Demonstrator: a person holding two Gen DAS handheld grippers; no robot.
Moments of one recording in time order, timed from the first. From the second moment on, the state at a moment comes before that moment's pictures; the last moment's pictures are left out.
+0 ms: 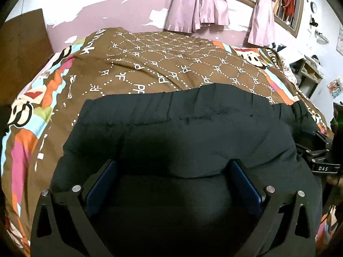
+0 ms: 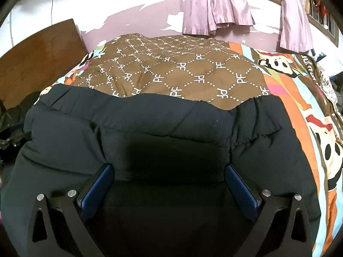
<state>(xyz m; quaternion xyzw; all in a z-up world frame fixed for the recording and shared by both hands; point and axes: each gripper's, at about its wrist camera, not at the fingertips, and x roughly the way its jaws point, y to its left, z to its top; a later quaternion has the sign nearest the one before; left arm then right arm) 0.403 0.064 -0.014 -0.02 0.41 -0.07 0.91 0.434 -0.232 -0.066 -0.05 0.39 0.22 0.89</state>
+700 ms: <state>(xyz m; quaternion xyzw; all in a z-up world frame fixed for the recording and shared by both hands) 0.395 0.058 -0.024 -0.02 0.40 -0.07 0.92 0.432 -0.232 -0.077 -0.04 0.38 0.23 0.89</state>
